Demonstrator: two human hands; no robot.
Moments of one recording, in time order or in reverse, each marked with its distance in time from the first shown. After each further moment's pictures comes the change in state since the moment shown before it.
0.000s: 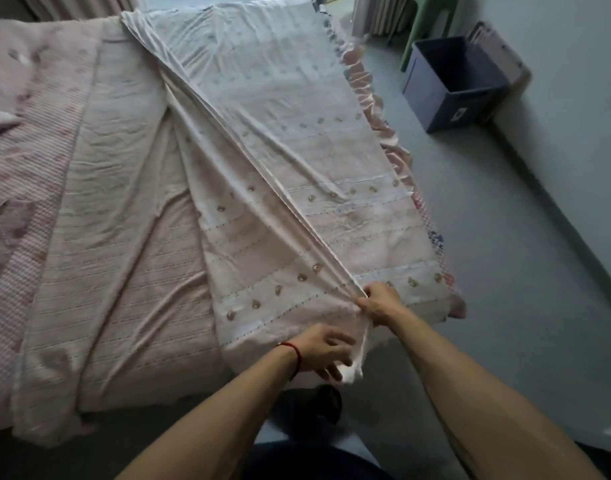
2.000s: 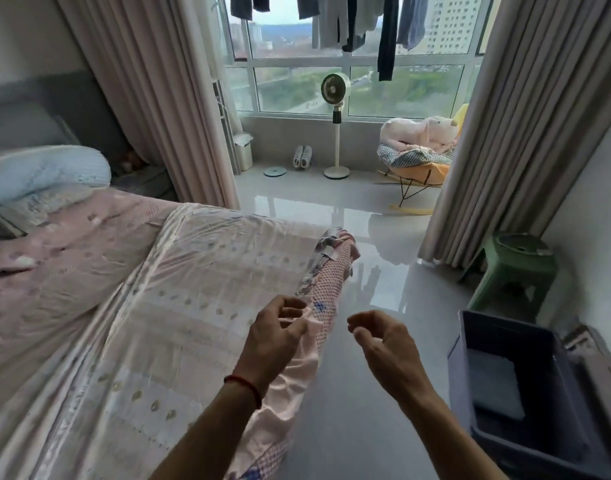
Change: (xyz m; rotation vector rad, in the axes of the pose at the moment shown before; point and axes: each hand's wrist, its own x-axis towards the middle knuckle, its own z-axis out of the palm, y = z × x) left_hand 0.459 0.868 -0.372 -0.356 1.410 0.431; right_hand 0.607 -0.191 -0.858 0.291 0.022 -0.982
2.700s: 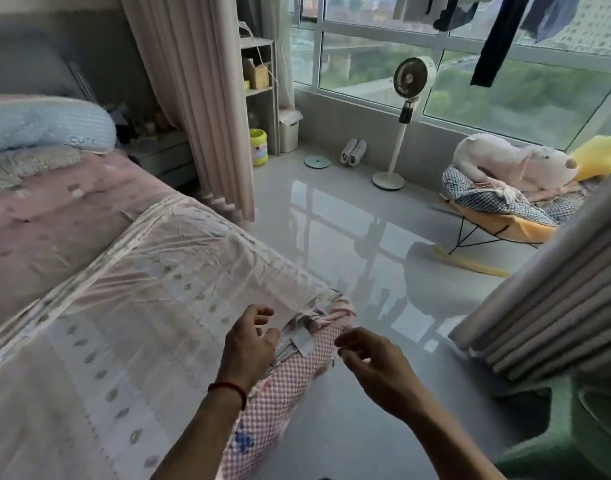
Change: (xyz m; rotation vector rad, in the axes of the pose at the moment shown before) left_hand 0.503 0.021 0.170 0.132 0.365 -0.250; right_hand 0.566 0.080 -0.123 -0.267 -0.552 -0.128
